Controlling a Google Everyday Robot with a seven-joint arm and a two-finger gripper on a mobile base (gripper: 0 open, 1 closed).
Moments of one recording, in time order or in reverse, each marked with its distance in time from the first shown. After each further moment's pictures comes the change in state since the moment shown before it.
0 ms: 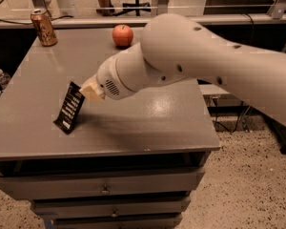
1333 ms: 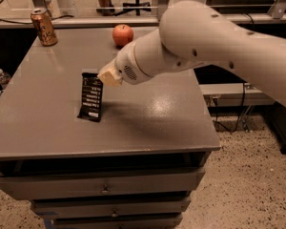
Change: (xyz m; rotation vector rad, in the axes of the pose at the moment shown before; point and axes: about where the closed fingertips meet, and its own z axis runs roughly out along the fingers) arm 0.006 -0.061 -0.022 0.077 0.000 -0.031
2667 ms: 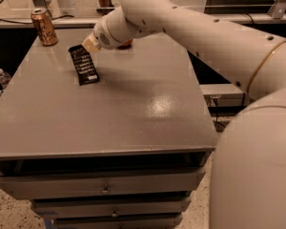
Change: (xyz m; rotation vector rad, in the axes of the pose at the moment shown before) arm -0.071 -0.114 0.111 0.039 -0.042 -0.052
